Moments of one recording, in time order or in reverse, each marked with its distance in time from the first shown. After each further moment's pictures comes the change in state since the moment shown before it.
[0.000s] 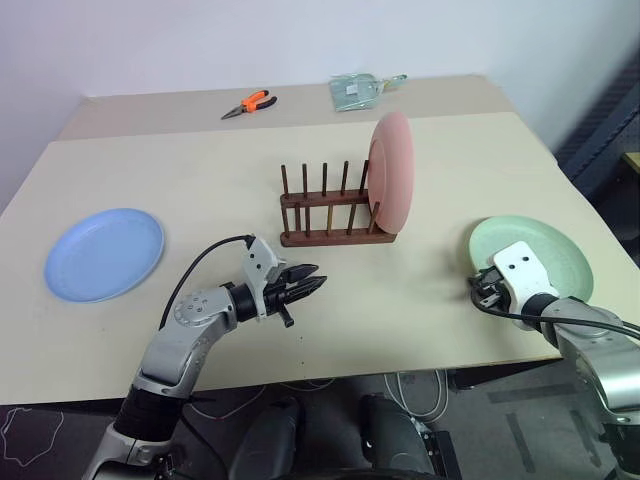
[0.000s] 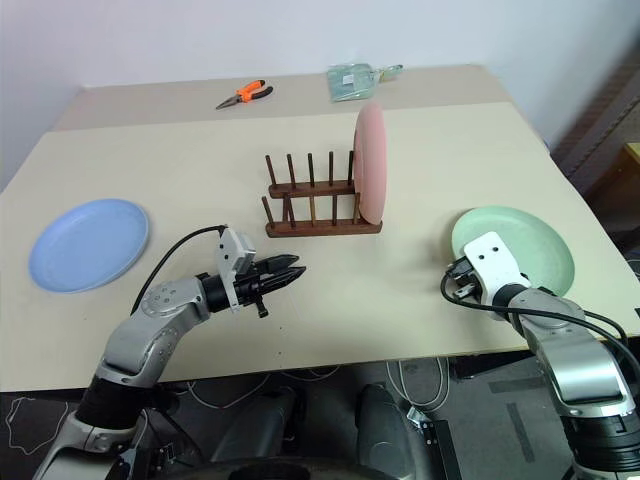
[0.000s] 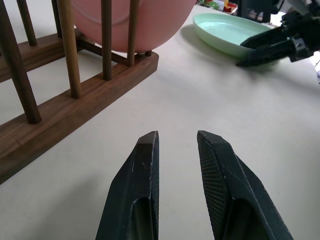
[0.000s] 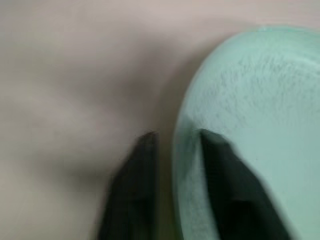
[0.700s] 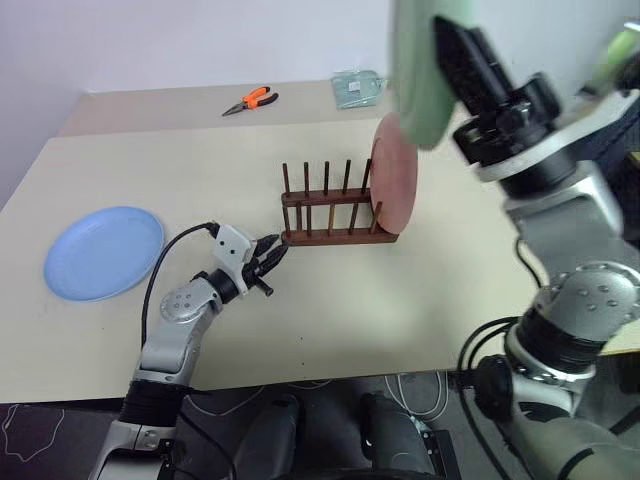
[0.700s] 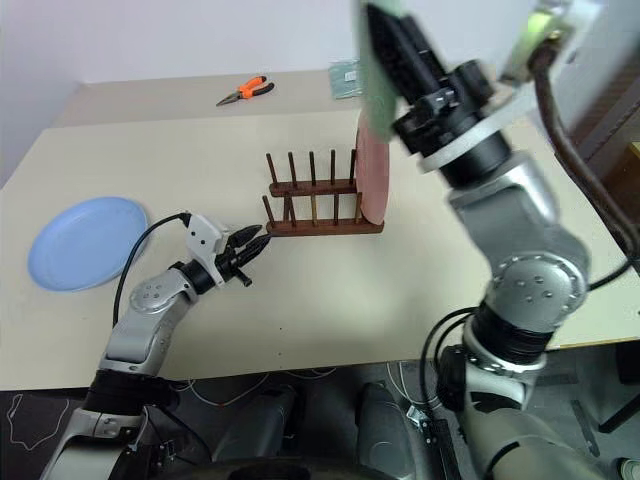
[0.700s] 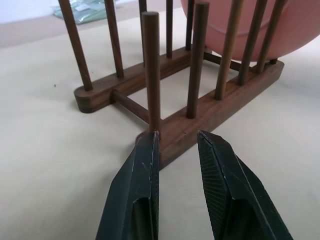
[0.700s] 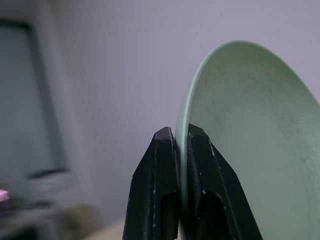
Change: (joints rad) left arm -0.023 -0.048 0.114 0.202 0.133 -0.282 0.175; right arm -0.696 0.577 -0.158 -0.209 1.031 -0.003 -0.321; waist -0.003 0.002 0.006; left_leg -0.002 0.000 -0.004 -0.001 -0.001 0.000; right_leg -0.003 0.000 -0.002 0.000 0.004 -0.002
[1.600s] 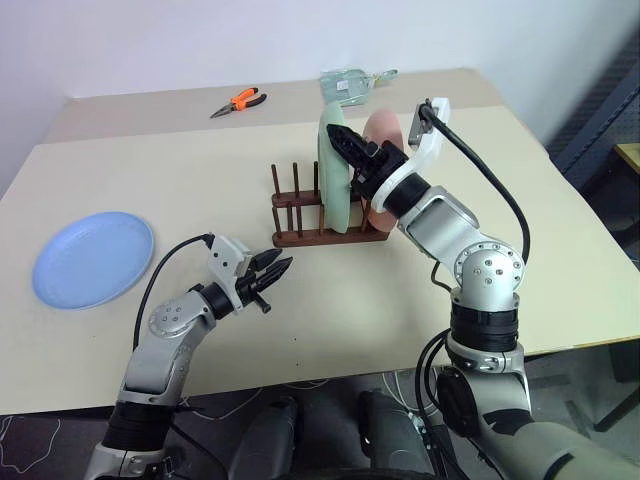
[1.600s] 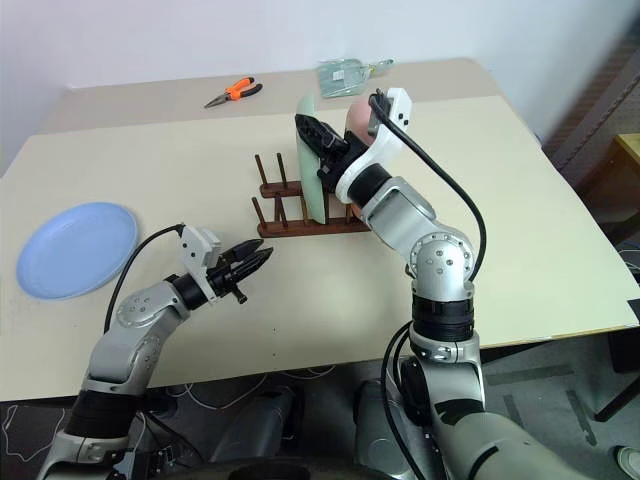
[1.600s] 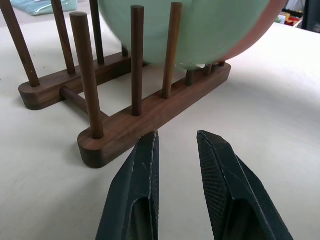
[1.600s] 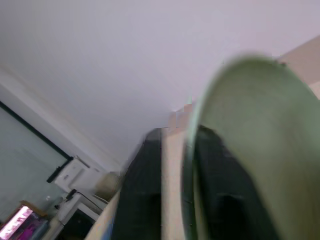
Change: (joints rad) left arm 0.097 0.031 0.016 -0.150 -0.098 0.115 -0.070; right arm -0.014 0.089 0.175 0.373 -0.140 0.005 -0.160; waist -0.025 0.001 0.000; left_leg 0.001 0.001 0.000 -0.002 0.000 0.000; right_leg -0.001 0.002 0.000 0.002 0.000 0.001
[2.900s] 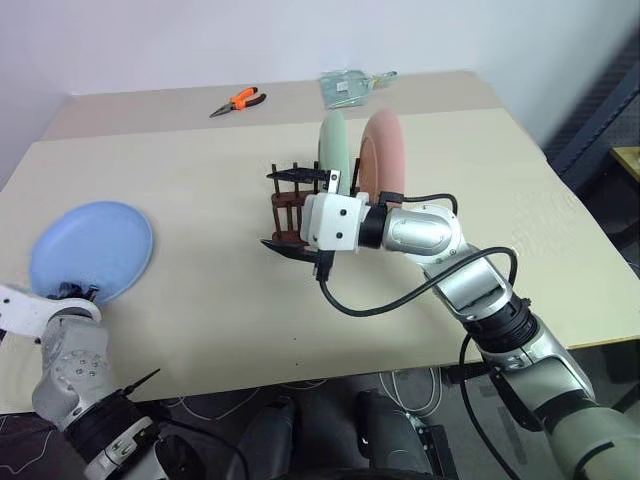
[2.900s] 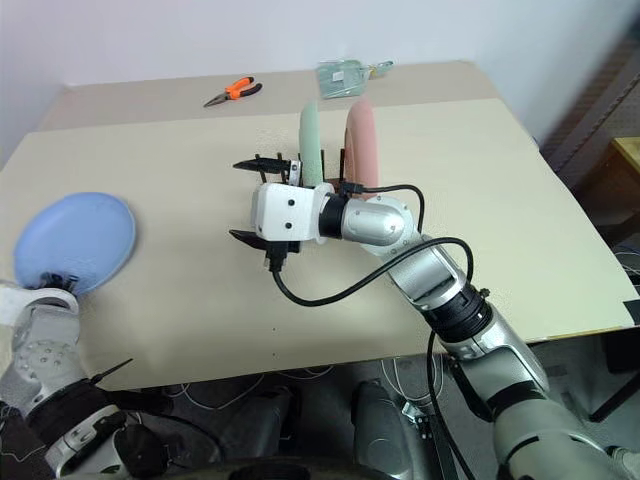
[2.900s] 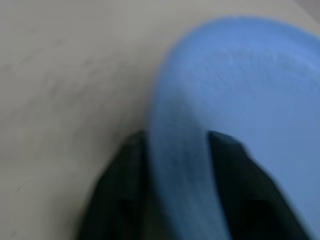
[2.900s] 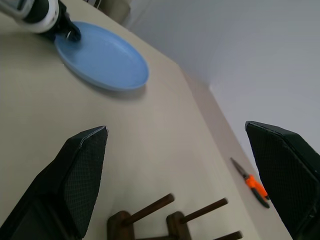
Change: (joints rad) left arm -0.162 -0.229 0.937 0.053 -0.287 0.380 1.102; right arm -0.032 -0.321 0.572 -0.005 -1.087 -0.632 0.802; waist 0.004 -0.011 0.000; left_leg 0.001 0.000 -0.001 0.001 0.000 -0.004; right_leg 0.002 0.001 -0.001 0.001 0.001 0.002
